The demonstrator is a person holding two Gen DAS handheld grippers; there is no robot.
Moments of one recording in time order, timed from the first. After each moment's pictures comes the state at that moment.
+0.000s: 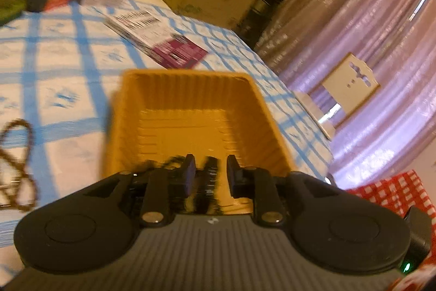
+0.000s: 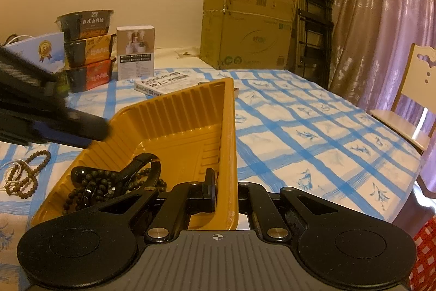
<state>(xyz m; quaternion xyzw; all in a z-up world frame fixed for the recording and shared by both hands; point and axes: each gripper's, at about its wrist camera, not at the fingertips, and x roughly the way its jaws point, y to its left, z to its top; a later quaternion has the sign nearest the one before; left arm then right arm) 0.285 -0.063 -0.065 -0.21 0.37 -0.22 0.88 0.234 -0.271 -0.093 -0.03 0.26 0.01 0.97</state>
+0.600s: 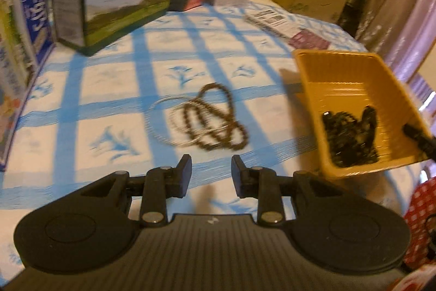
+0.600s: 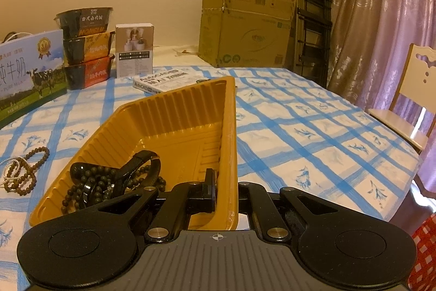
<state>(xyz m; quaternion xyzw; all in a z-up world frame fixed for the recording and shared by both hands) 0.201 0.064 -0.100 -0.10 0.40 -0.02 0.91 0.232 -0.273 -0.093 -0.03 0.26 0.01 0.96</state>
